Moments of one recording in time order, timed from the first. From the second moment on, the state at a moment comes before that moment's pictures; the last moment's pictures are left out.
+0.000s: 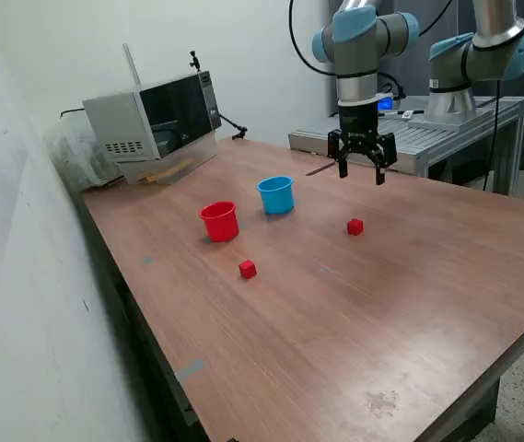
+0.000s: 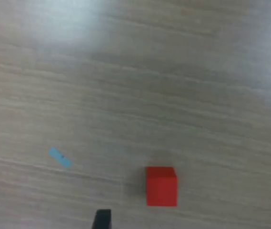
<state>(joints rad) 0.08 -1.11 1.80 -2.31 -1.58 3.07</state>
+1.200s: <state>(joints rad) 0.07 -0.94 1.75 -2.40 -1.57 3.06</state>
